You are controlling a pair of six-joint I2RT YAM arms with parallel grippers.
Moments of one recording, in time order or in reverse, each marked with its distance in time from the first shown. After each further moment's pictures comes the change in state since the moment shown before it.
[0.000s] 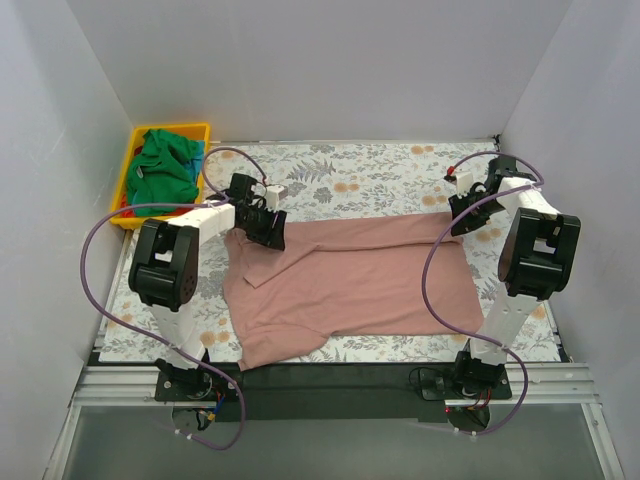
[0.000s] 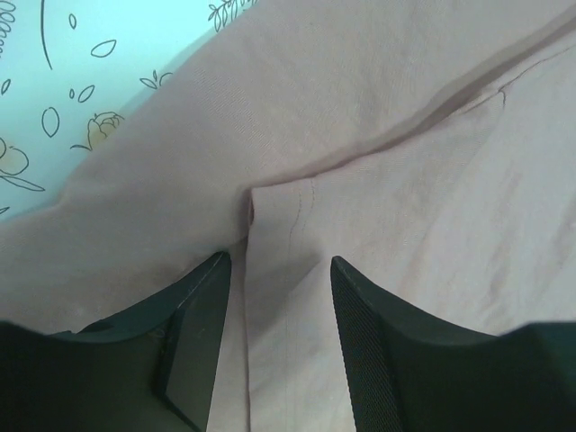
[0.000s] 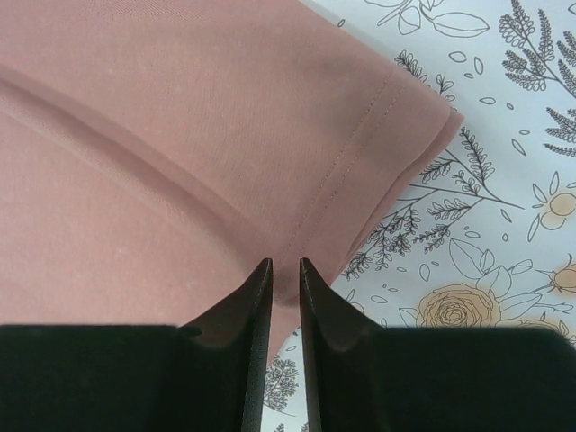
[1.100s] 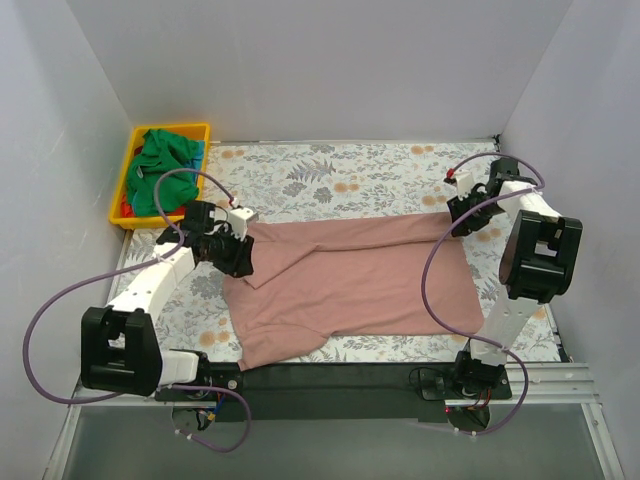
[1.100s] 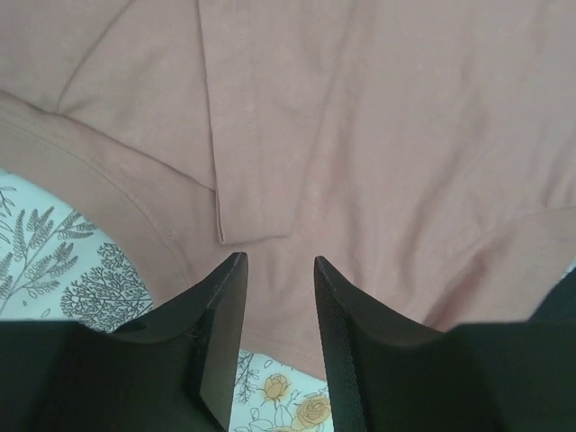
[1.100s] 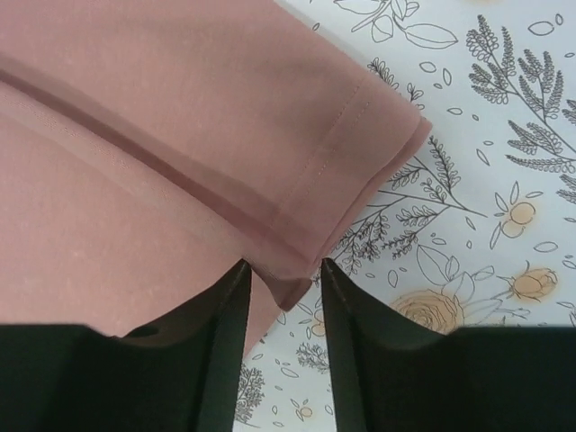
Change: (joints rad) left arm 0.126 -0.577 -0.384 -0.172 0.005 0.193; right arm -0.008 -0.014 -0.051 0.088 0.014 -0.064
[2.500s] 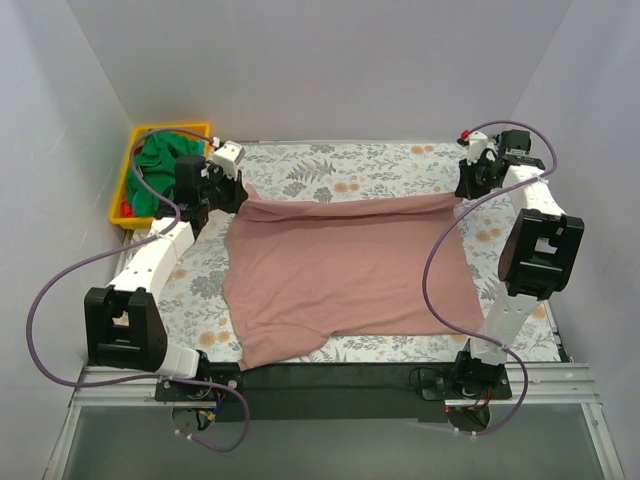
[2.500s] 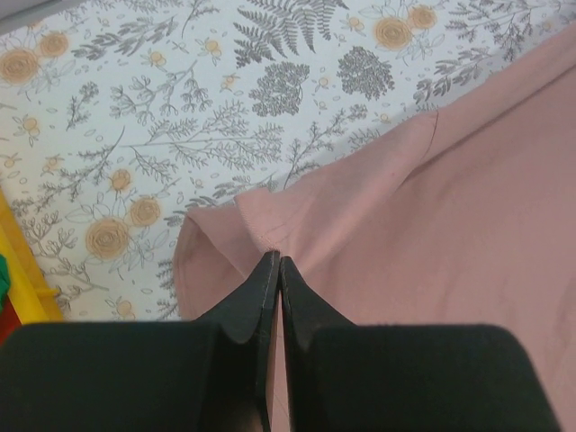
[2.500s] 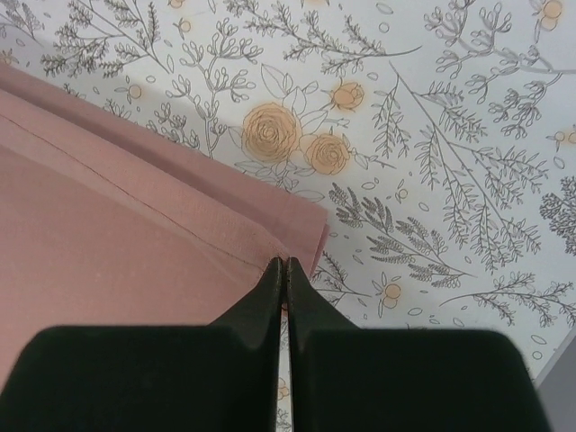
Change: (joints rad) left arm 0.017 0.138 0.288 0.422 -0.090 -0.193; right arm 0.006 0.019 0.208 0.117 -0.071 0.217
